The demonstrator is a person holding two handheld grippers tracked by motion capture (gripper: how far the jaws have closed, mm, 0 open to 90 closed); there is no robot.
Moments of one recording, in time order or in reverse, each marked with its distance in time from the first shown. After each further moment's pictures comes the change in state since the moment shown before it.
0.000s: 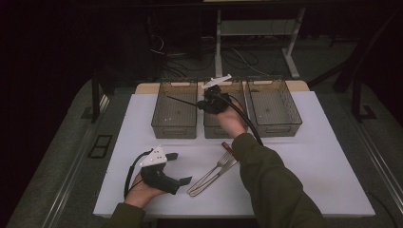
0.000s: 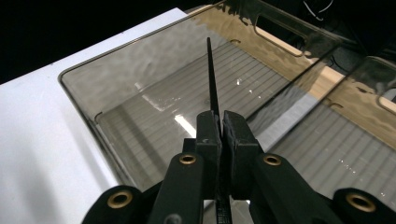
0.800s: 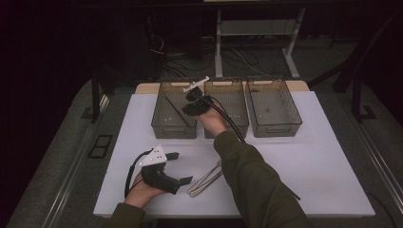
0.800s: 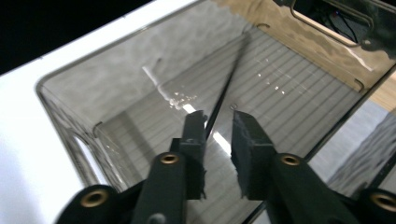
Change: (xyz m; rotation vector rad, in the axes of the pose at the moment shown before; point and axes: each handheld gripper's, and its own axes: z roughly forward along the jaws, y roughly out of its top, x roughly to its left) left arm 0.000 0.002 0.000 -0.009 -0.014 -0.002; right arm 0.018 0.012 0.057 0.086 0.029 0.018
